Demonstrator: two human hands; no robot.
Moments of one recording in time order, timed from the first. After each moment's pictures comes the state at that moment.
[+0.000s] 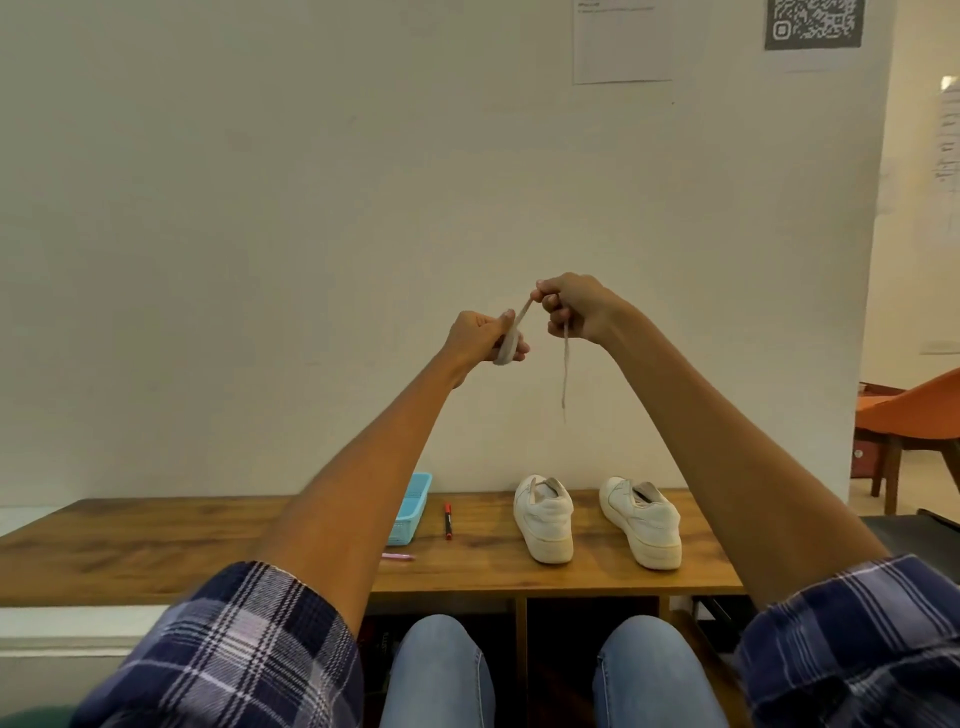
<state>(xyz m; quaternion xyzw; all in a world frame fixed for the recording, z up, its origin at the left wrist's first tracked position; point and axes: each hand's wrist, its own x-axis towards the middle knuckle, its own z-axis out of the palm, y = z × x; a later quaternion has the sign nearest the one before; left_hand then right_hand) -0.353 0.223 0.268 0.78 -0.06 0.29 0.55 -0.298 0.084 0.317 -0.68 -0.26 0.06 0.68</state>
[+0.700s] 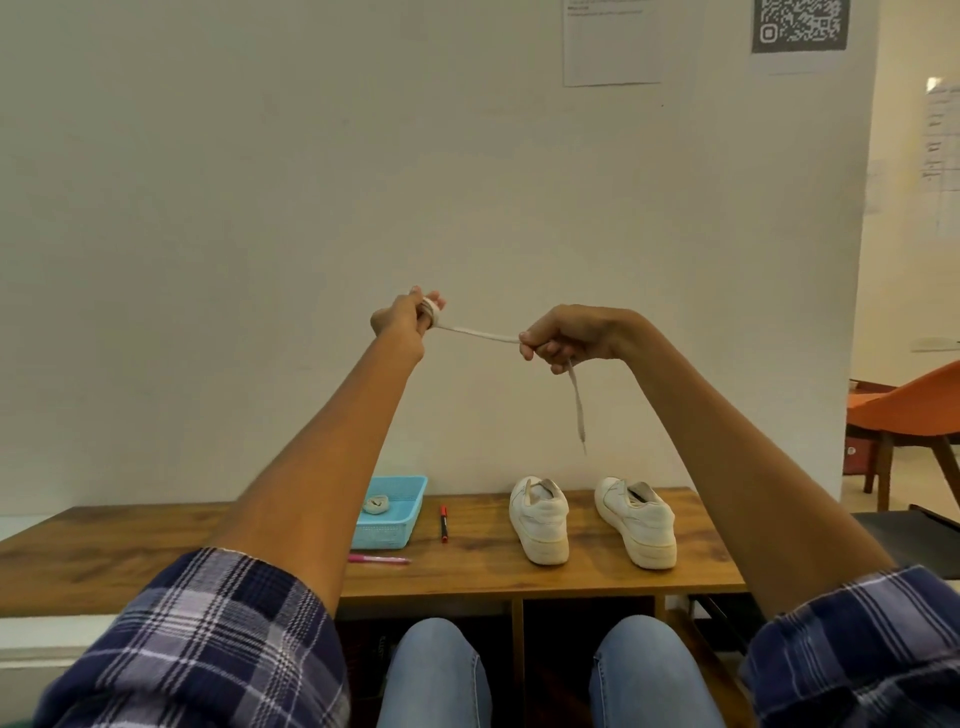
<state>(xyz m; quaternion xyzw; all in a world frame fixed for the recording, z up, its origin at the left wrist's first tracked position) -0.366 0.260 0.300 0.42 0.07 0.41 0.81 -0.300 0.062 0.305 -0.80 -0.41 0.18 0.39</state>
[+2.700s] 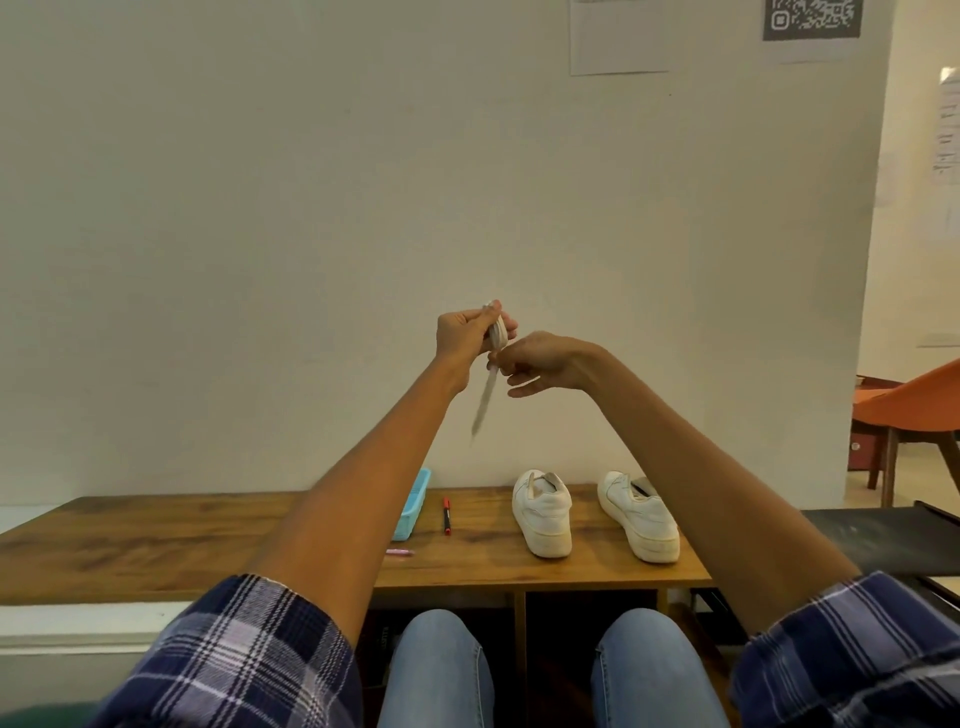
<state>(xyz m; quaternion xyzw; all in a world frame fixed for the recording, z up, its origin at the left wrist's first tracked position) -0.342 0.223 0.257 0.66 -0.04 0.37 0.65 -0.295 0.107 0.265 -0.77 -0.34 0.16 0.51</state>
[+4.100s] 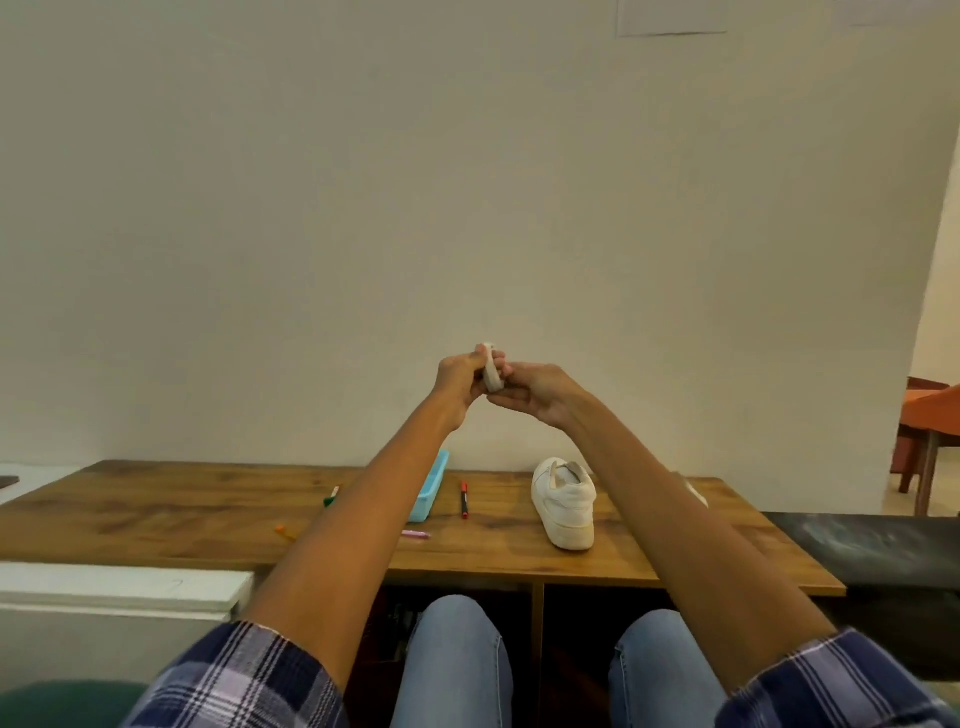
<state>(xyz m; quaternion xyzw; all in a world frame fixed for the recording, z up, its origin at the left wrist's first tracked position) -0.339 0.267 0.200 0.57 0.02 0.26 0.78 -0.278 0.160 0.199 -0.57 -0.26 0.23 0.75</state>
